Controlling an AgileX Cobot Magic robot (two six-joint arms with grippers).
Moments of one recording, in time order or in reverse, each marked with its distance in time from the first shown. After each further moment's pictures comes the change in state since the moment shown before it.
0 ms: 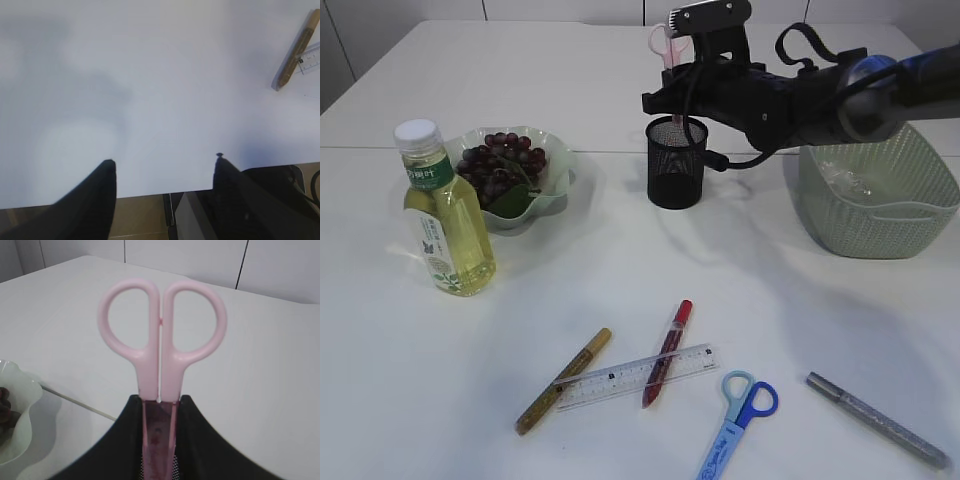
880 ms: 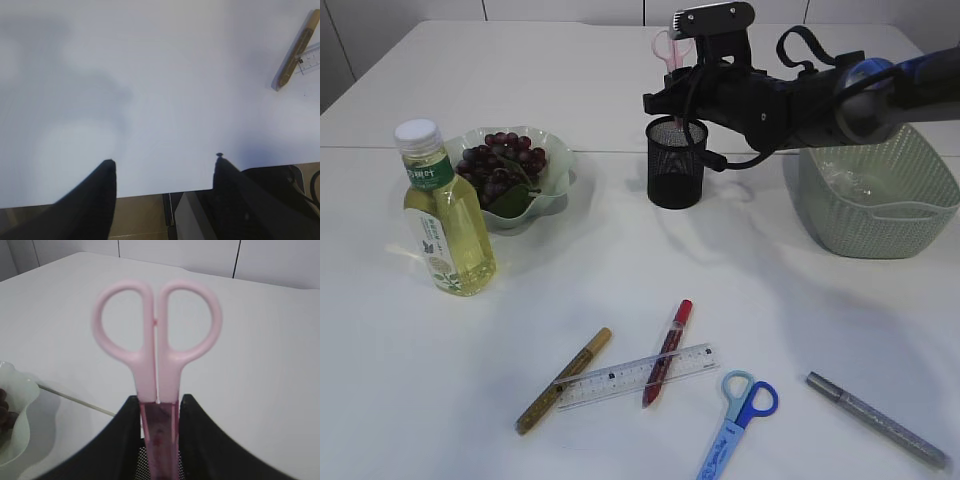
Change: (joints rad) left arm 0.000 0.000 0.000 0.000 0.000 -0.004; right arm 0.000 0.013 -0.004 0.052 0.010 -0.002
